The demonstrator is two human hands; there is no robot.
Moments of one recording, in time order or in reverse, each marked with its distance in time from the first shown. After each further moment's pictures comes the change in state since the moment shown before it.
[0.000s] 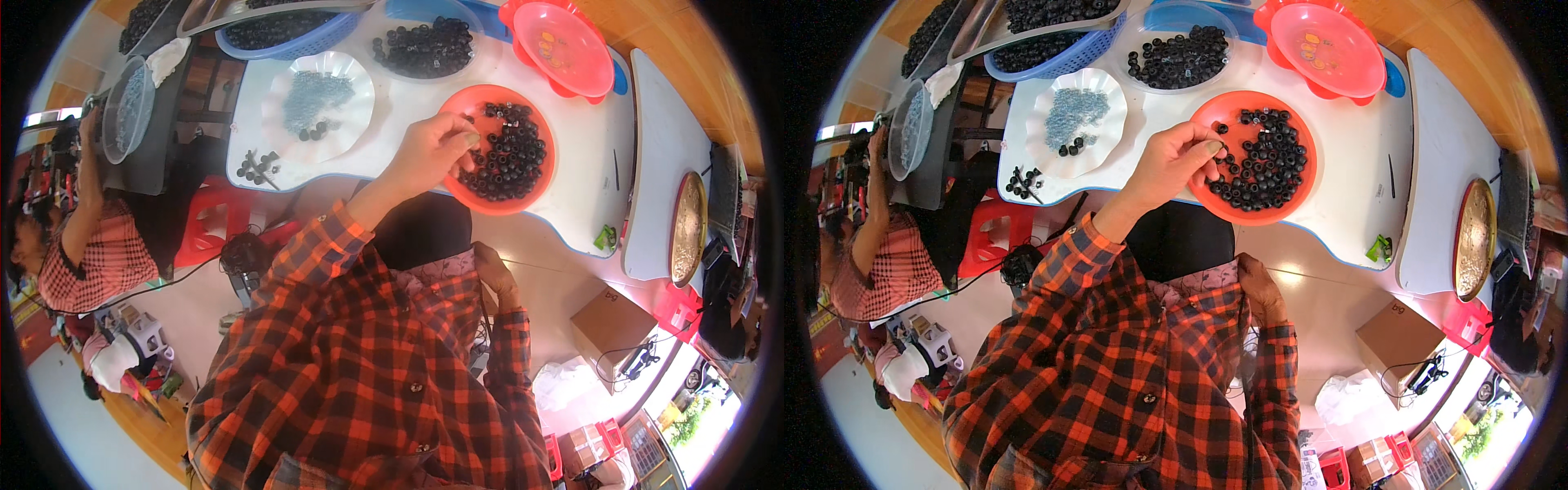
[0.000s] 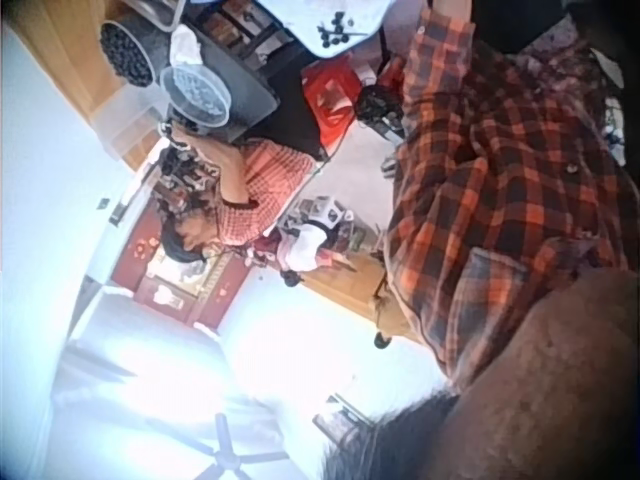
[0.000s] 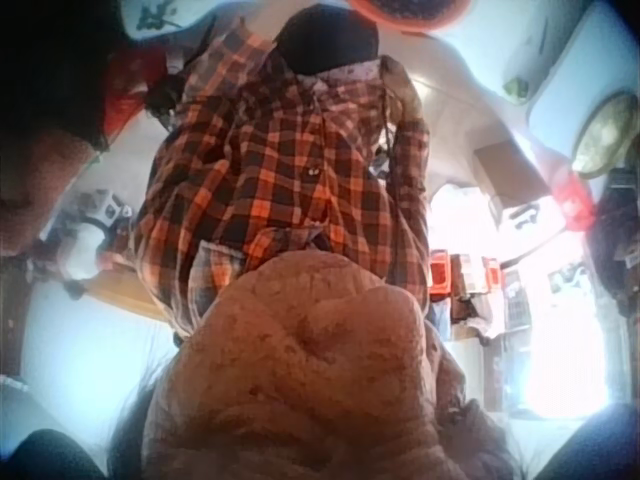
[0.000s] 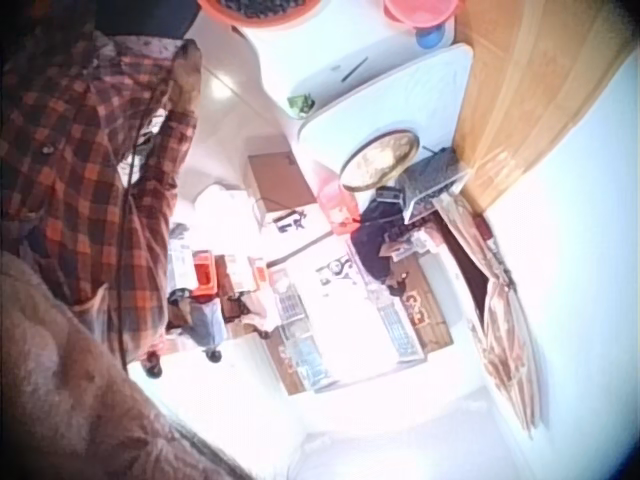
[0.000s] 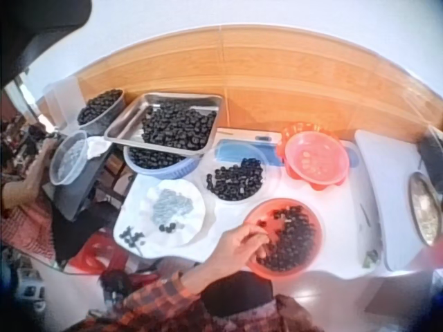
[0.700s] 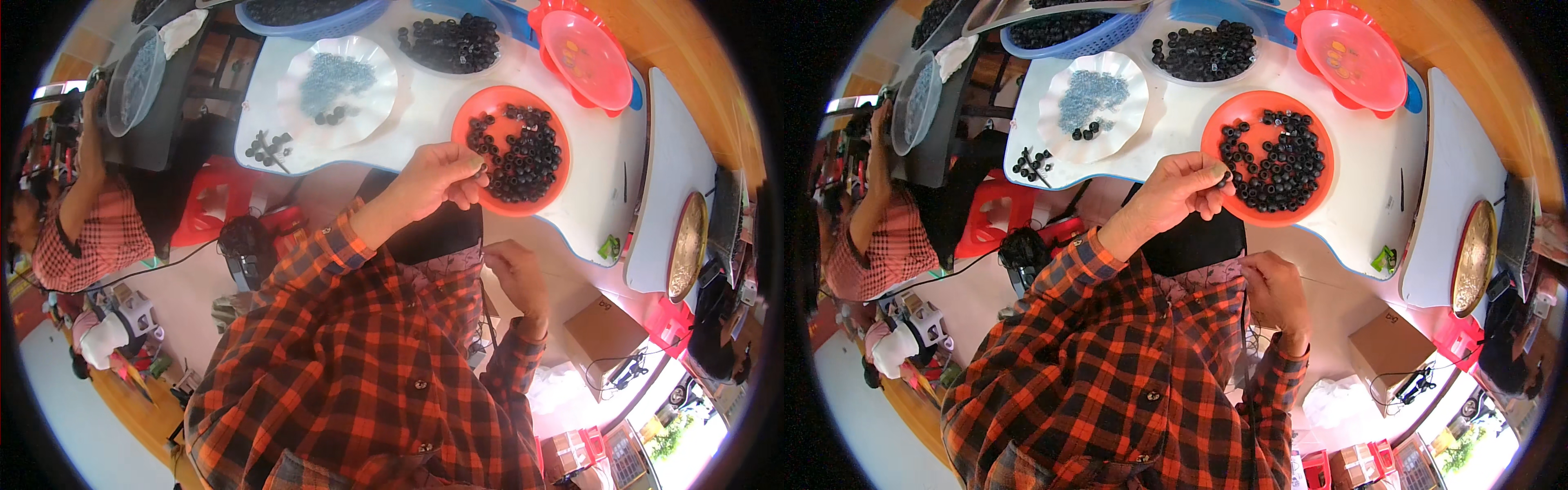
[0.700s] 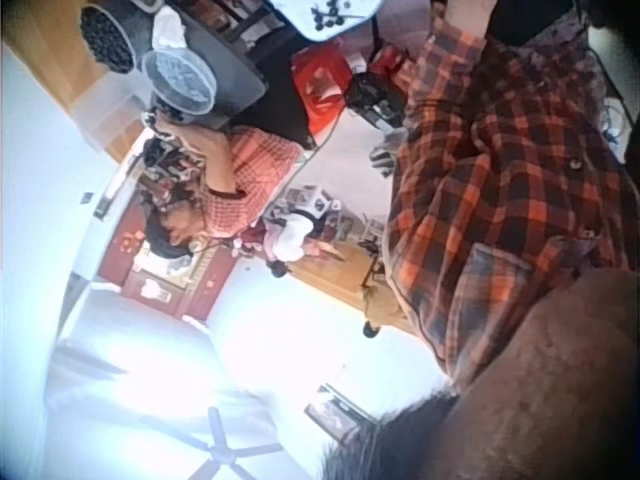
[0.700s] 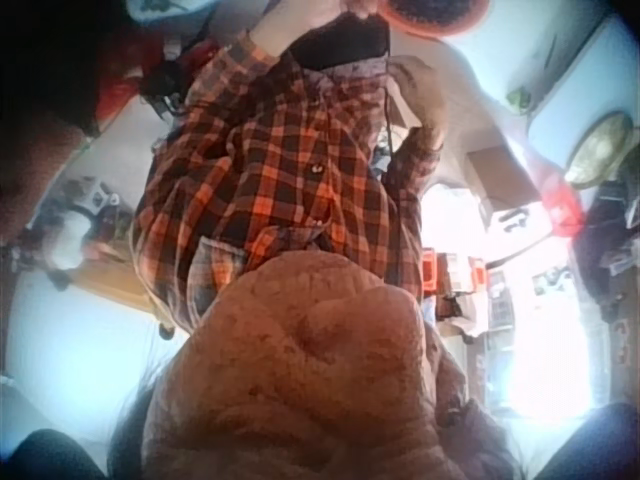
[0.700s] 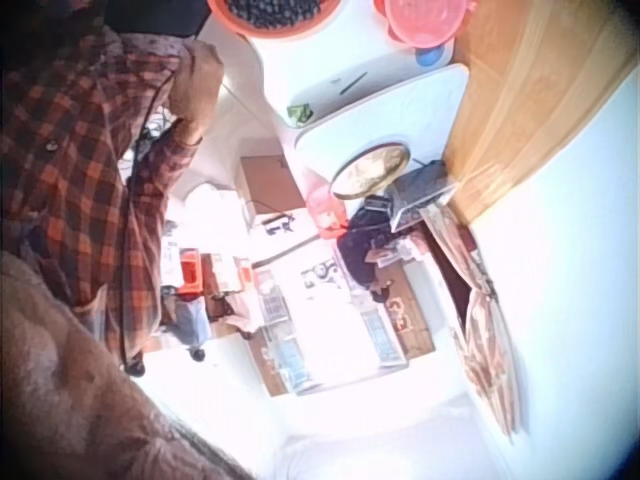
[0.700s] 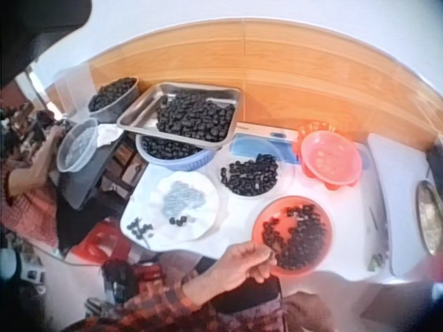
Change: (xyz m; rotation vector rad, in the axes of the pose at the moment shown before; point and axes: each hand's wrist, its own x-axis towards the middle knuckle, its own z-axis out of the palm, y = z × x) left_hand -0.038 -0.025 -0.005 -0.553 -0.059 -0.200; right_hand -0.045 -0.158 -0.039 -0.382 -0.015 -0.168
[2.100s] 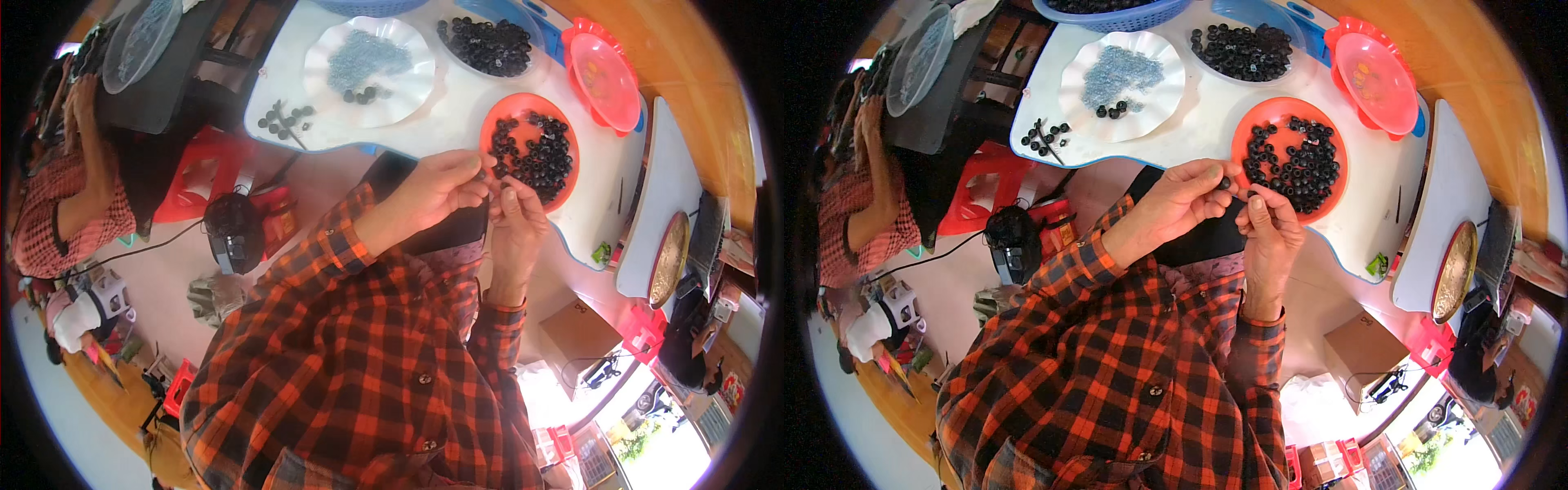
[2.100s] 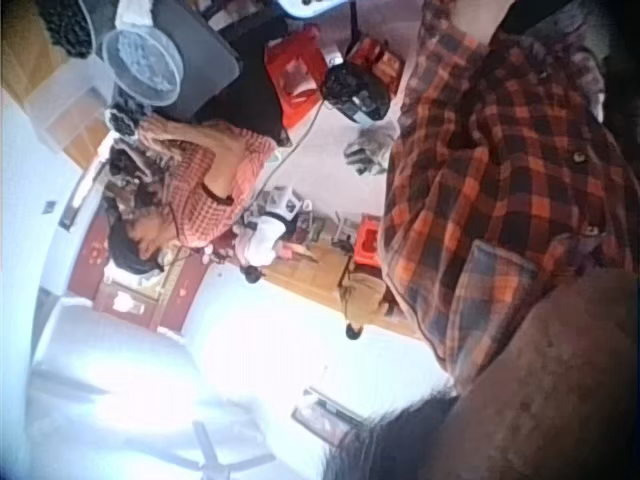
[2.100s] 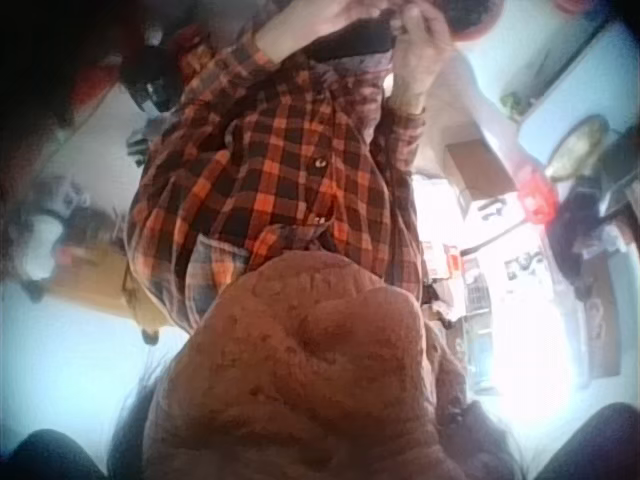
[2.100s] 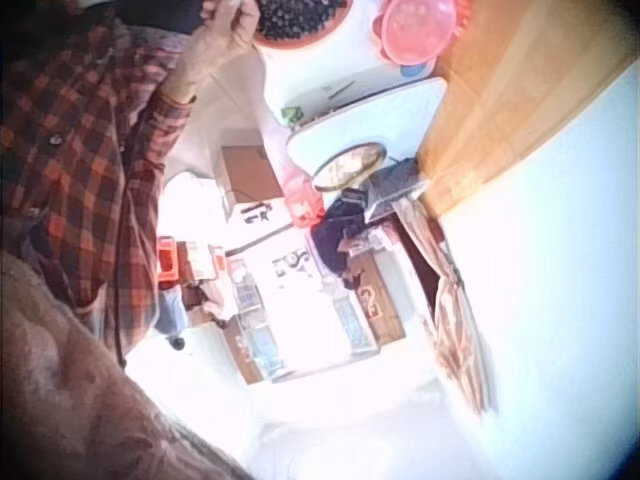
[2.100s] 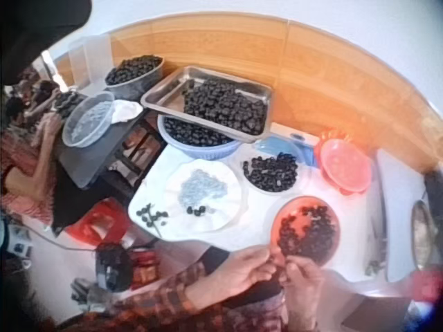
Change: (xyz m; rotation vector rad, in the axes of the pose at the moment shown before) left_hand -0.034 -0.010 -0.017 -0.486 -0.066 0.008; right_hand 0.065 -0.071 0.037 1.128 0.553 -0.093
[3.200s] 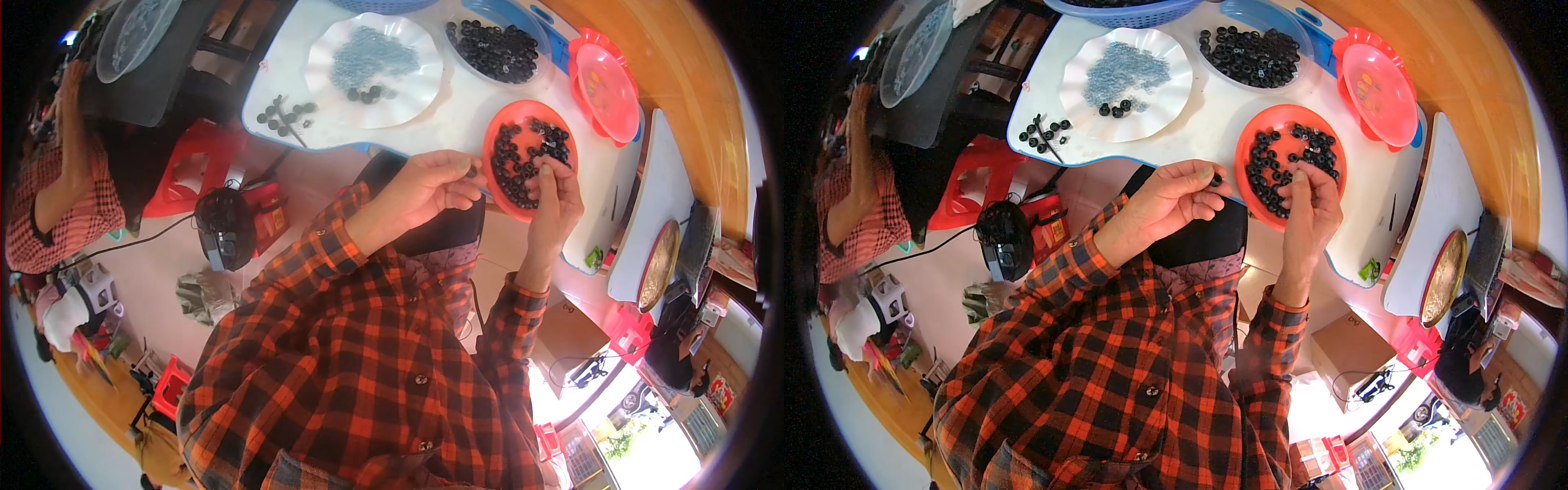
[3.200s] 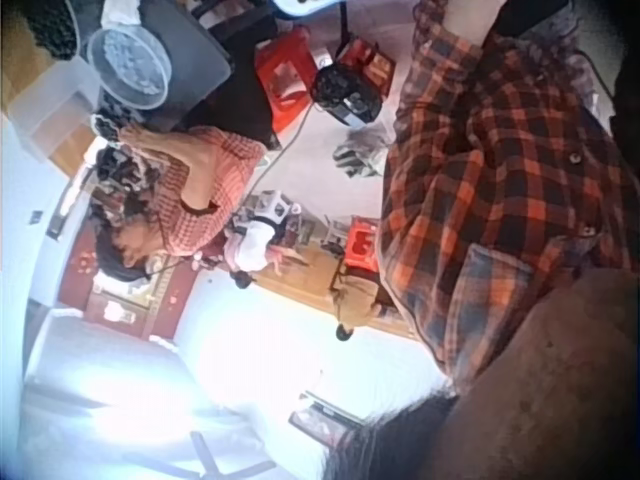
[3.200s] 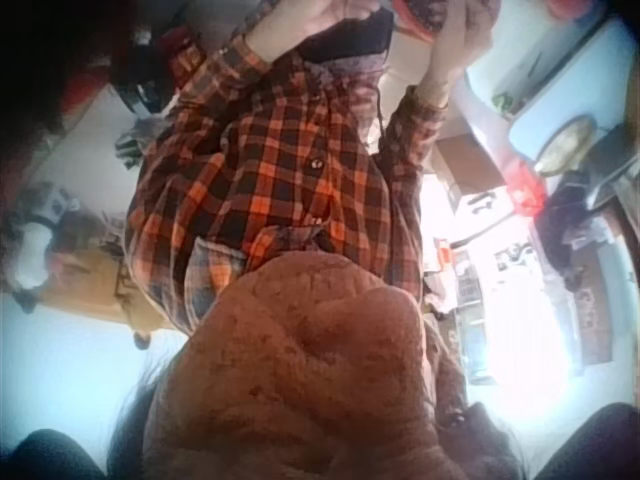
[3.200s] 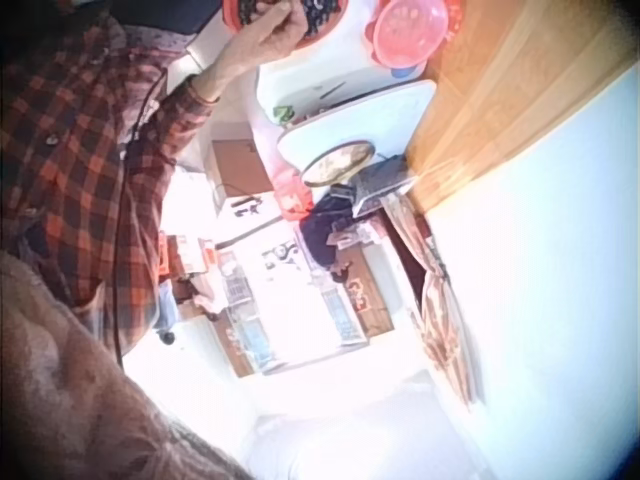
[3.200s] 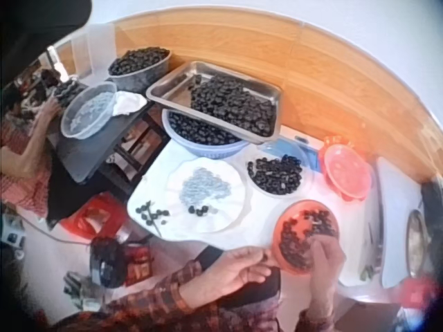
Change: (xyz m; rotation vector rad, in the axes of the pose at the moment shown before) left_hand -0.004 0.009 -0.021 -0.069 -0.003 -0.001; right_hand 0.048 -0.035 -0.002 -0.609 0.068 -0.279
